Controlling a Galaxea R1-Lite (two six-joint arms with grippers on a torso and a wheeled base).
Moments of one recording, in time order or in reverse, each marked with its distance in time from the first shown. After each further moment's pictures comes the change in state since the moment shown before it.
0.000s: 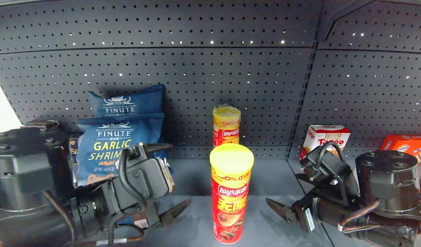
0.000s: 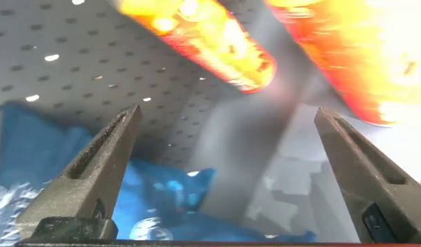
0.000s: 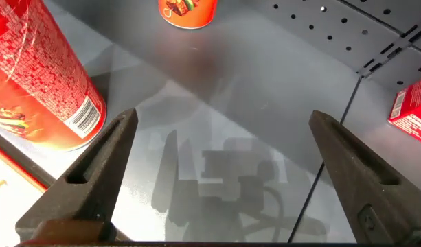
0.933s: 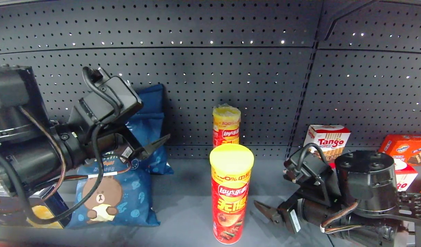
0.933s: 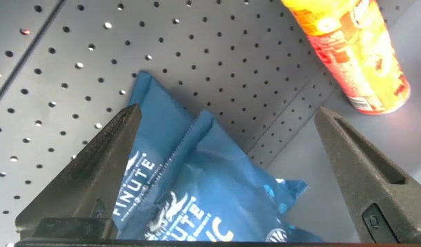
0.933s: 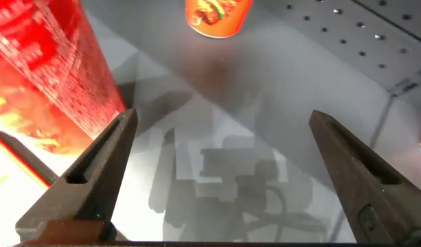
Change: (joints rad) left arm 0.249 0.032 -0.207 -0.004 -0.005 -0.035; right arm 0.050 0.058 -0.044 0.000 -0.009 0.000
